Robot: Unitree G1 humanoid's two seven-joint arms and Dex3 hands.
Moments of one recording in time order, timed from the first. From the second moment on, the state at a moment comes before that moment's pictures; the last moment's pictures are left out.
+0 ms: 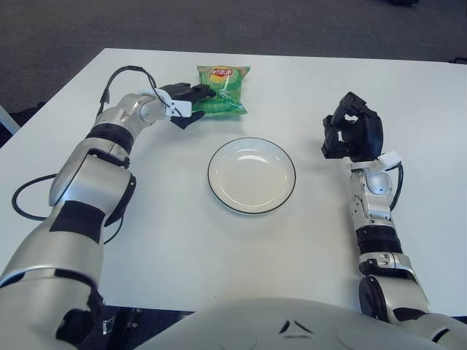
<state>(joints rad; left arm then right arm) -1.09 0.50 -0.47 1.26 0.67 -0.68 -0.21 -0.30 -0.11 -0.15 0.36 0.18 -0.59 0.19</state>
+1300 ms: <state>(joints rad) -0.59 0.90 -0.25 0.38 0.29 -0.83 -0.55 -0.30 -0.11 -0.15 0.35 0.18 -0.57 0.19</state>
